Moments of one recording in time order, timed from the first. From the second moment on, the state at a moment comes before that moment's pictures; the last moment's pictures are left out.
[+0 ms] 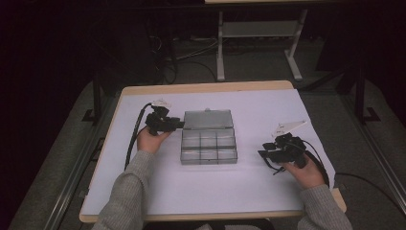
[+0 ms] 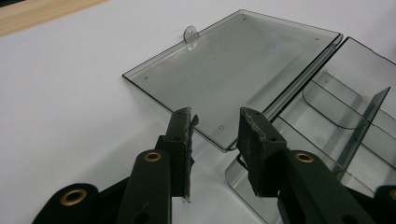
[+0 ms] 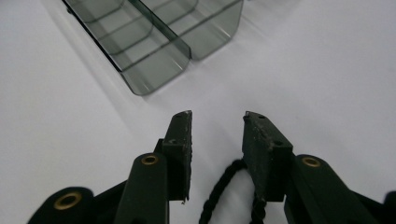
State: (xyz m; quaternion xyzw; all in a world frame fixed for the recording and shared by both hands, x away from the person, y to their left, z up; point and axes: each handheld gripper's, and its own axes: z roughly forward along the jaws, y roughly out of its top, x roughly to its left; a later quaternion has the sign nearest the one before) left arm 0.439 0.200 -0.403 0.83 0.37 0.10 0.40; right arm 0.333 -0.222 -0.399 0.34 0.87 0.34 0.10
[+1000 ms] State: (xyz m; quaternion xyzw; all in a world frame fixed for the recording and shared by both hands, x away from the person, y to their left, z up) left arm 0.388 0.221 -0.401 0.84 0.35 0.12 0.39; right arm 0.337 -0.220 -0.424 0.41 0.88 0.21 0.08
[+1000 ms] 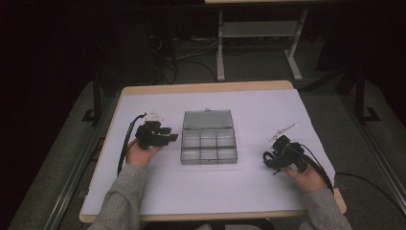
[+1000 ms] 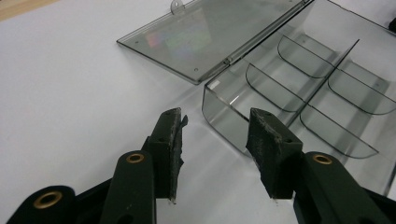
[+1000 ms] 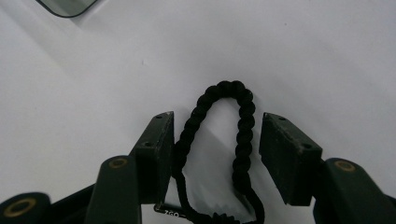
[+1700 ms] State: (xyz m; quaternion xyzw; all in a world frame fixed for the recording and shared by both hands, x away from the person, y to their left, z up) left arm 0.361 0.237 -0.408 0.84 0.35 0.13 0.40; right arm 0.338 -0.219 -0.427 0.42 0.88 0.20 0.08
